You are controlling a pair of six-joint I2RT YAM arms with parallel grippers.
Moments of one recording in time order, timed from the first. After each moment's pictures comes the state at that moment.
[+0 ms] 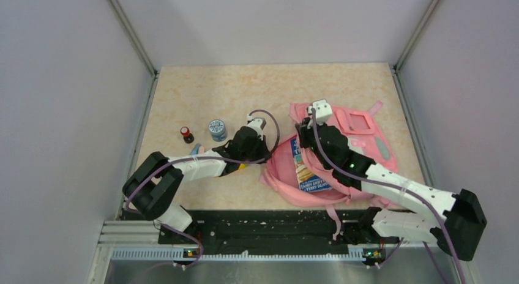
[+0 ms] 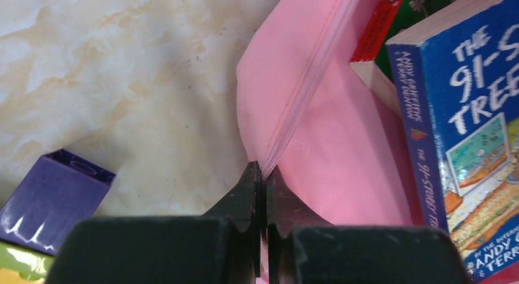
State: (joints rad) left arm -0.73 1.55 0.73 0.17 0.06 -0.53; right arm 0.90 1.04 0.74 0.11 0.52 0.18
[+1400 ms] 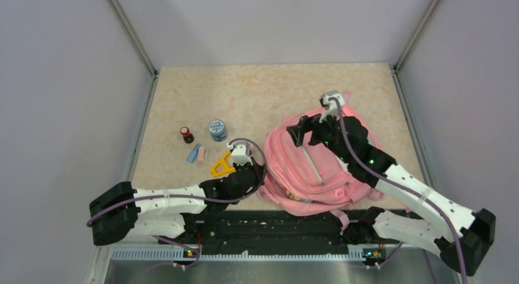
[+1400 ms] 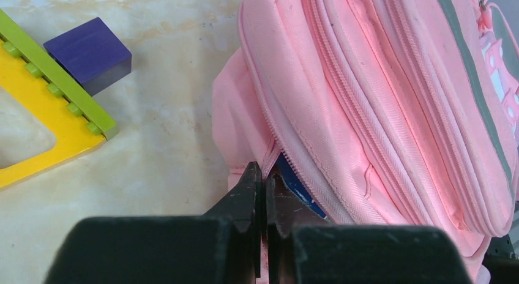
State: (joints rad) left arm -1.15 1.14 0.43 0.23 -0.62 -0.86; right arm 0.76 1.01 0.87 -0.04 0.13 0.25
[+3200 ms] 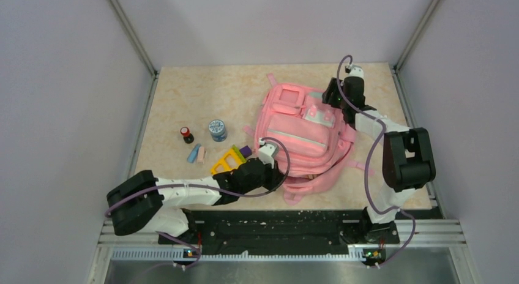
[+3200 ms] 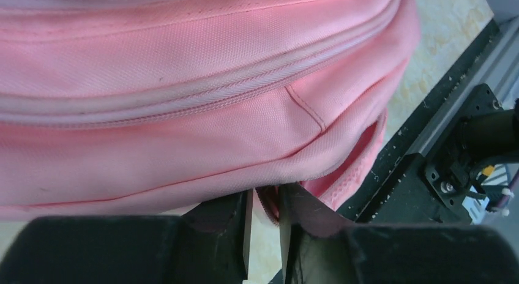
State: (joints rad) left arm -1.09 1.34 0.53 0.36 -0.14 -0.55; right arm 0.17 1.73 1.09 0.19 0.06 0.34
